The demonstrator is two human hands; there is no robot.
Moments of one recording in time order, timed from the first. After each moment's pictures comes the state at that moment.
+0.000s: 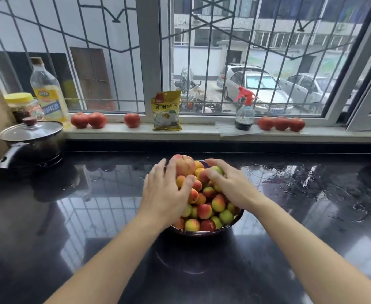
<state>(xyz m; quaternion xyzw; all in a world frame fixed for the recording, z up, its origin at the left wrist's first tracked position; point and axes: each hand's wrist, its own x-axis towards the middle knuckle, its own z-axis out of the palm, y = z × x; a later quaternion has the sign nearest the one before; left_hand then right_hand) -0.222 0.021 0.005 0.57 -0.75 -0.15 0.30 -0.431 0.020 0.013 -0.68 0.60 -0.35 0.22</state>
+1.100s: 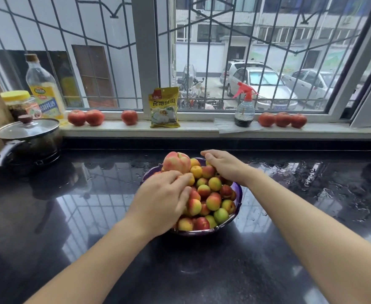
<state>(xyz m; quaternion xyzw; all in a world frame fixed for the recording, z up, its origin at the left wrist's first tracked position) -0.216 0.026 -0.006 0.43 -0.86 0.06 0.26 -0.454 -0.050 0.018 -0.68 0.60 -0.29 0.31</state>
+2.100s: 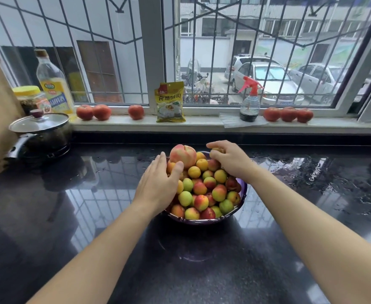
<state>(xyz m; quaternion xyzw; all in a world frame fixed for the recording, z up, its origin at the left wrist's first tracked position) -0.209 0.008 -0.008 0.60 -0.71 -0.23 0.30 -0.445 -0.037 0.017 -0.68 0.61 -0.35 0.21</state>
